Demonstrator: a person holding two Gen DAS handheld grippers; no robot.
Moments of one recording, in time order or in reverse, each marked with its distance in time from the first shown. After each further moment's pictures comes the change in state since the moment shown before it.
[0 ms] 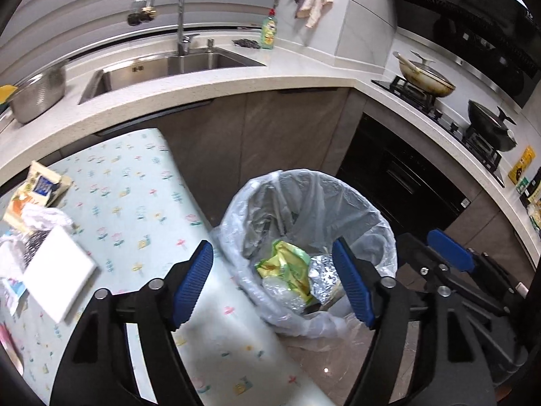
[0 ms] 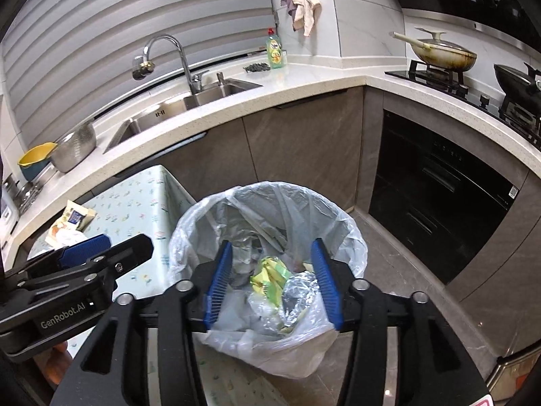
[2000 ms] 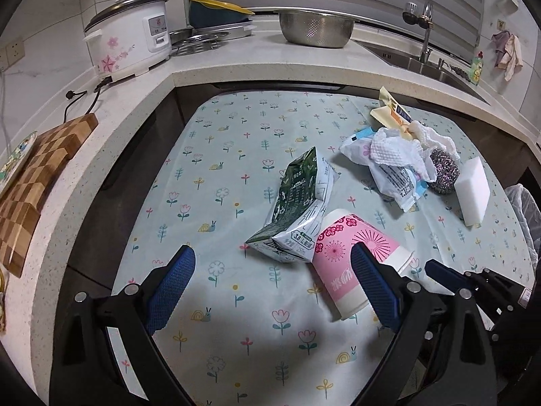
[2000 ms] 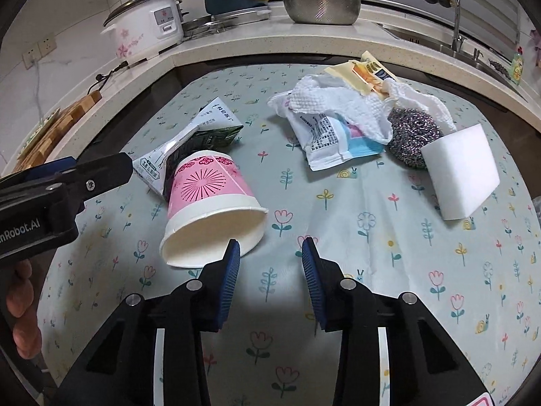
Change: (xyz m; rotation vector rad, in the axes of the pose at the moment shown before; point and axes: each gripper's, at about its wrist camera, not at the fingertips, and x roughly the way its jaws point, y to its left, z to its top) left arm -0.201 0.379 -0.169 -0.372 0.027 0.544; right arm 0.012 0.432 -0.190 -0.550 0.309 0.469
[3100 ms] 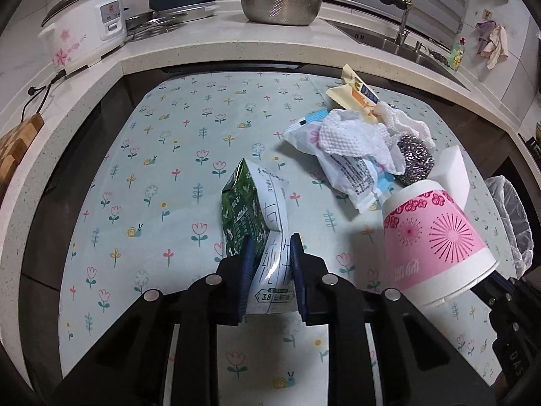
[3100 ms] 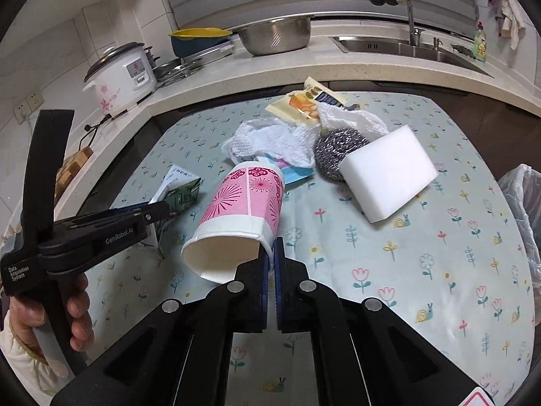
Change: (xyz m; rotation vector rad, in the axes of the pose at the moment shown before) left arm 0.026 -0.049 0.009 0.027 0.080 -0.122; right arm -0.074 -0.067 -0.004 0.158 -0.130 -0.027
